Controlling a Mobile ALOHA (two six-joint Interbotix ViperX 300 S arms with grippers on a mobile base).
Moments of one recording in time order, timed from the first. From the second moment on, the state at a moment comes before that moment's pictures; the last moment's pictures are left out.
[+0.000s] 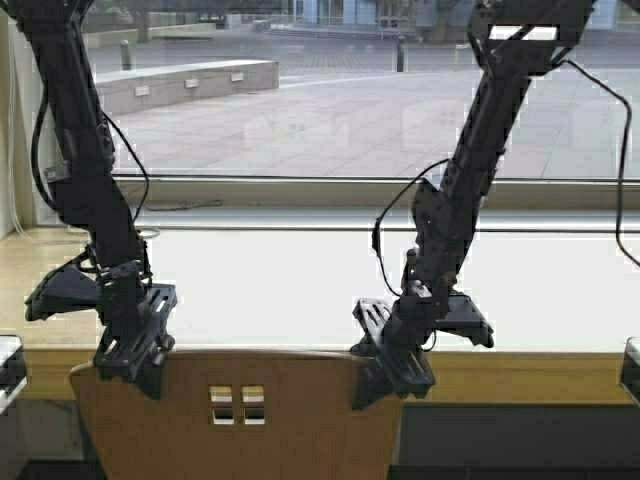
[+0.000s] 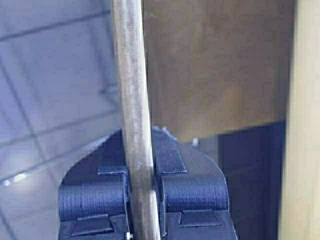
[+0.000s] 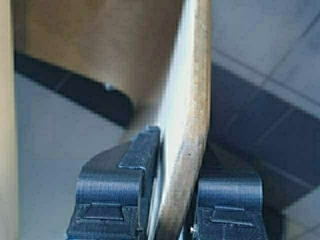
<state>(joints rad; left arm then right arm) -0.27 0.87 0.42 -0.71 -0.09 -0.87 0.47 1.06 0.11 1.44 0.21 0.14</state>
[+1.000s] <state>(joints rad) -0.27 0.87 0.41 -0.66 -0.06 -0.75 0.46 1.04 0.09 1.29 0.27 0.08</state>
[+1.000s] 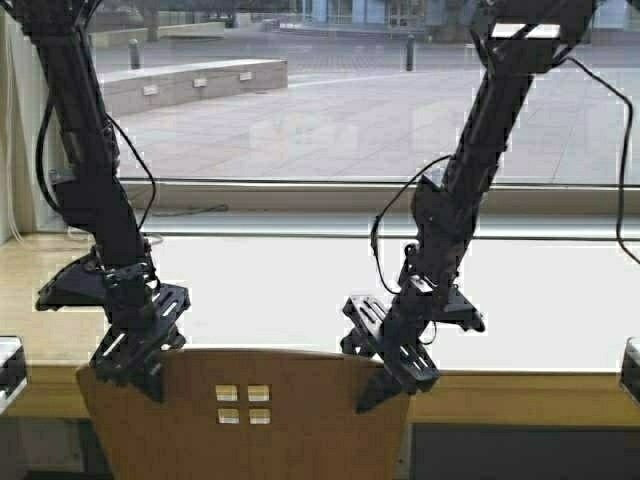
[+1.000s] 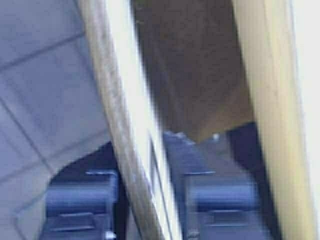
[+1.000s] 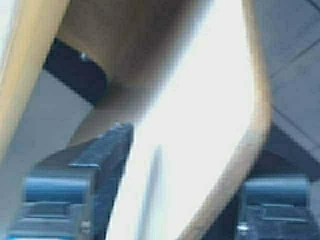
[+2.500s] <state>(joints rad) -0.02 -0.46 0.94 -0.39 0.27 0.21 0.40 0.00 0.70 0.19 0.00 0.02</state>
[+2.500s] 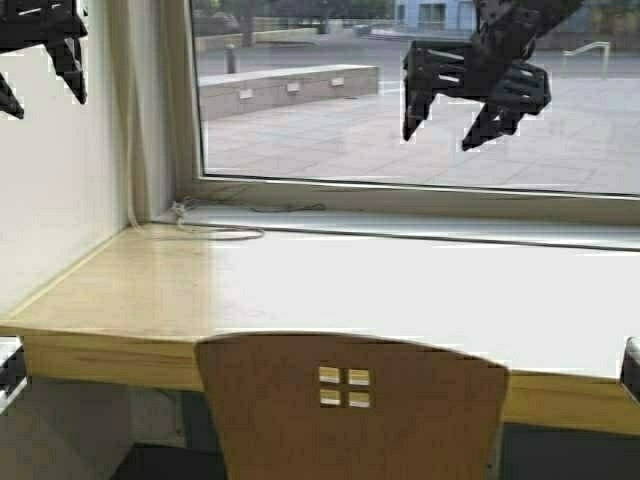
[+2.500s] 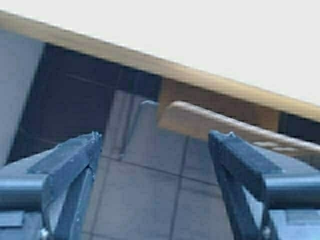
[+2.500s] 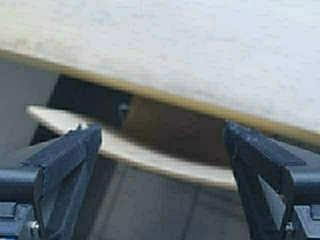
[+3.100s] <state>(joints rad) -0.02 -0.45 0.95 -0.36 0.19 0.21 0.41 -0.04 0.73 0.16 -0.02 0.02</state>
